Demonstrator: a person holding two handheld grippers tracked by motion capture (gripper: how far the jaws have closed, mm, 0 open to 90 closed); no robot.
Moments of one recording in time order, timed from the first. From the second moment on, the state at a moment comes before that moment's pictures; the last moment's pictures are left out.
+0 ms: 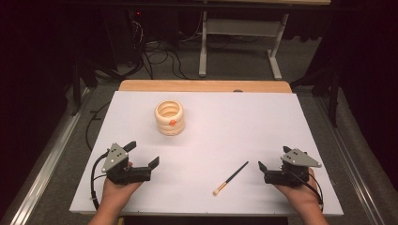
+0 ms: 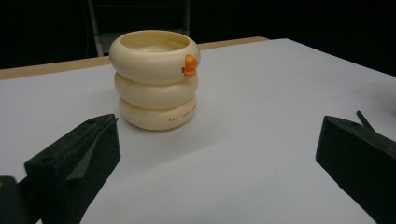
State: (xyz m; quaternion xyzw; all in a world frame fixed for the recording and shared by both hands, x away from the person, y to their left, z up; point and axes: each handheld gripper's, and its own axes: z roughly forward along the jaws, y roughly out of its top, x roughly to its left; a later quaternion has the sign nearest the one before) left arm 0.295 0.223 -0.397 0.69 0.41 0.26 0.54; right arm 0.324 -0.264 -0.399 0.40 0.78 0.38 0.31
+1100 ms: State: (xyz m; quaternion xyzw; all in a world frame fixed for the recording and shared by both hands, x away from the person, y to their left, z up) left arm 0.292 0.221 -0.399 0.70 0.40 0.25 0.54; right arm 0.351 -0.257 -0.402 0.40 0.84 0.26 0.24
